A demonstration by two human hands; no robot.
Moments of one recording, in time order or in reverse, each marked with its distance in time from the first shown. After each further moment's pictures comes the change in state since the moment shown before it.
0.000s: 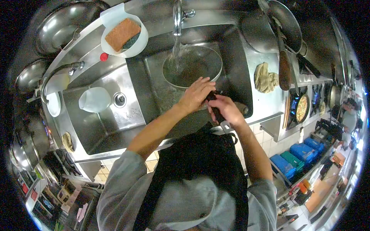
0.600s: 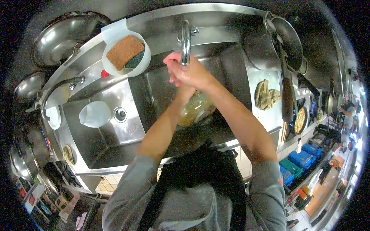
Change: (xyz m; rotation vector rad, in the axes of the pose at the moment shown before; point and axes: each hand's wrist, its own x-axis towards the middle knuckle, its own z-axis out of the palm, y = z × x) left_hand 0.057 -0.120 0.019 -0.567 0.467 -0.609; right_hand 0.129 -0.145 0.091 -0.396 -0.068 -0.451
